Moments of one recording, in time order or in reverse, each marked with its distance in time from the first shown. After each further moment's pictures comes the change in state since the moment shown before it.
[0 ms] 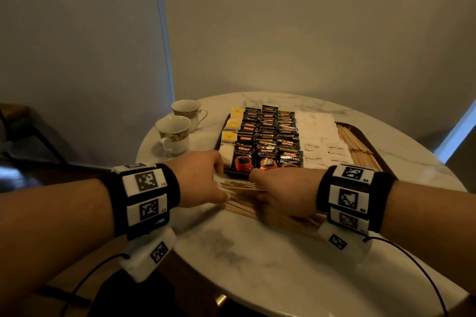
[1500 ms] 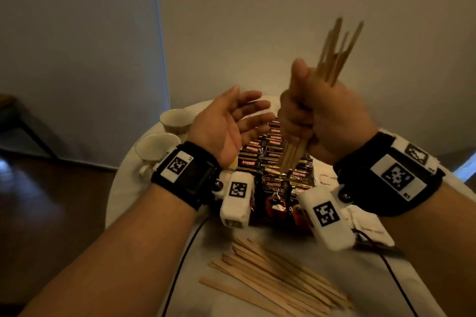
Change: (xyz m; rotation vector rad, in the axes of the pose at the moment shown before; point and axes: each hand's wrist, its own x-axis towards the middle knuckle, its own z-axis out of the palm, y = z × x) left_hand 0.148 0.028 -0.033 -1.807 0.111 0.248; right_hand 0.054 0.056 -0.105 1.526 0.595 -0.559
